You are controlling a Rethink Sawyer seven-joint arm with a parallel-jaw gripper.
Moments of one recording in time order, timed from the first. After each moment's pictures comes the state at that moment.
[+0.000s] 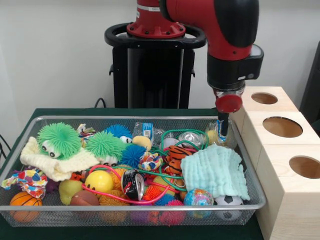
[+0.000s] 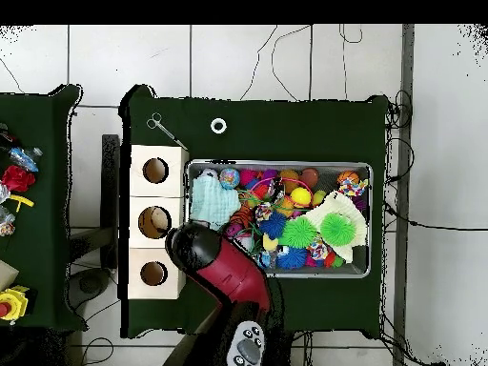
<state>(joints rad) 0.17 -0.55 -0.30 1.93 0.75 0.47 2.62</state>
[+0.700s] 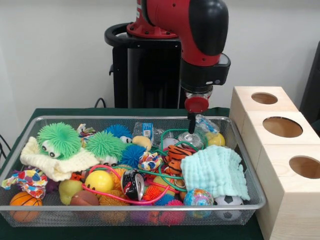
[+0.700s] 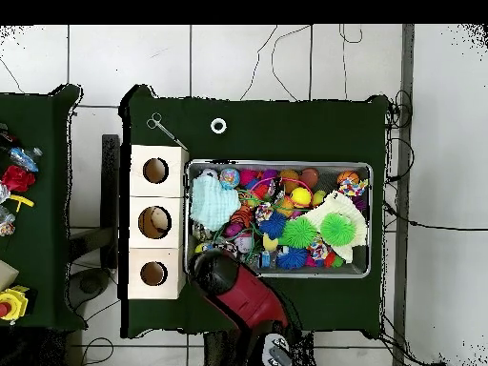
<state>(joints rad) 0.04 -0.56 -0.22 2.09 0.63 0.25 2.62</state>
